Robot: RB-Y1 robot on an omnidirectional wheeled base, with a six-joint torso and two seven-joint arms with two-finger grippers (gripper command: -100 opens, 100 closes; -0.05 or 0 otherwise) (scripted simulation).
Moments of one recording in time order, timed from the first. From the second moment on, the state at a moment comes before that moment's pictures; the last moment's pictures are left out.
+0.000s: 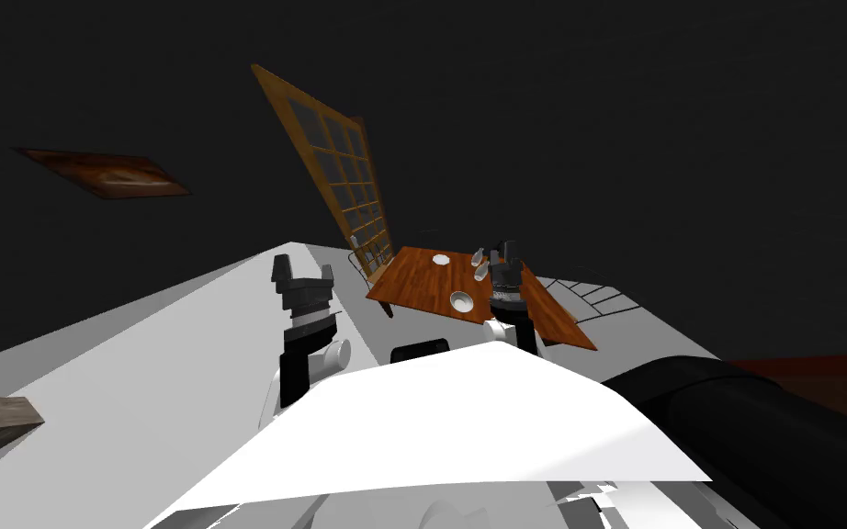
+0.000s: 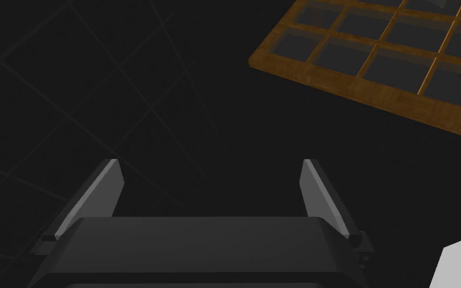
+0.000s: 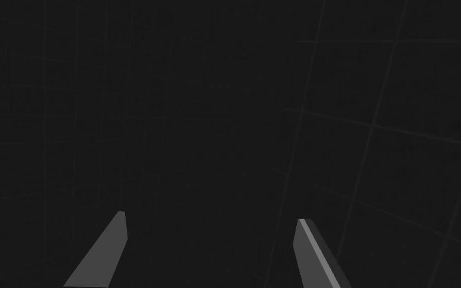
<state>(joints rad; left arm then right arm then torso) 0.48 -0.03 0.04 -2.31 -0.03 -0.36 0.16 0.54 -0.03 -0.05 -2.32 -0.02 -0.50 0.16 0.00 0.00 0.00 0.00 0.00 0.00</state>
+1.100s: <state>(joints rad) 0.48 -0.03 0.04 -2.31 -0.03 -0.36 0.16 0.38 -0.13 -0.04 -2.09 0.02 -0.26 0.34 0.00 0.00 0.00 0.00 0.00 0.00</state>
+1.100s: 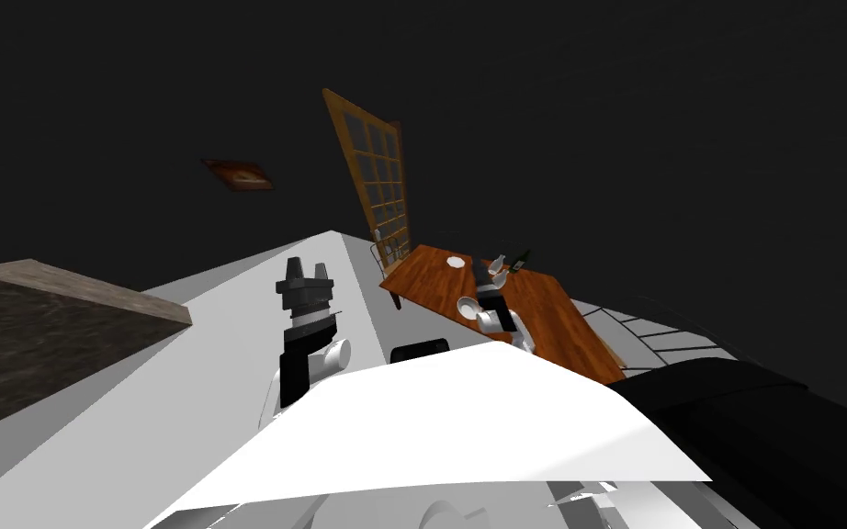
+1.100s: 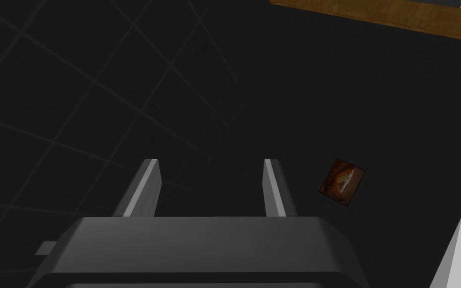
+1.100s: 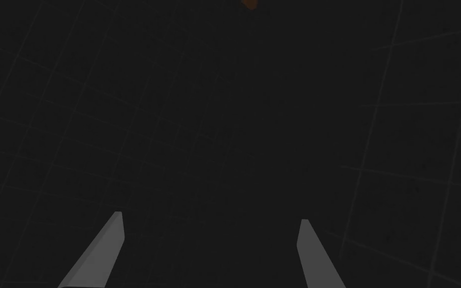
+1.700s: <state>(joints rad) 0.48 -0.03 0.04 -2.31 -0.03 -0.36 0.16 0.28 -0.15 -0.03 -1.94 0.07 -0.11 0.46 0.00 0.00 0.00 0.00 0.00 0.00</state>
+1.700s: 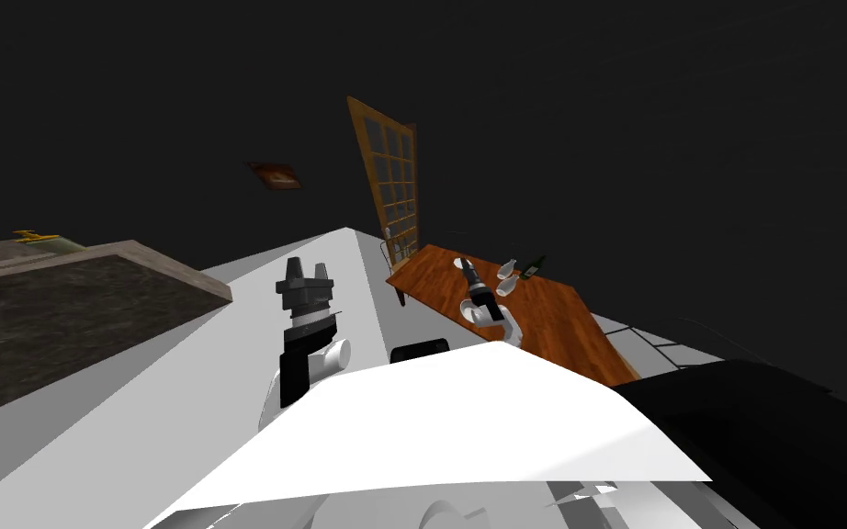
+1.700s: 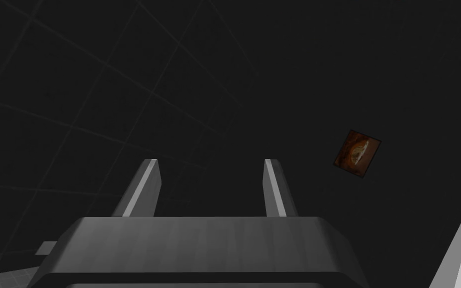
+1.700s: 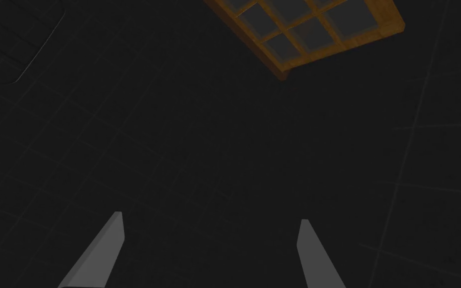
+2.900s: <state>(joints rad) 0.48 -0.03 0.04 -2.31 -0.03 -0.36 0.16 0.13 -0.14 0.00 -1.64 0.18 0.16 0.69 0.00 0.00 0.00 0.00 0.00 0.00</state>
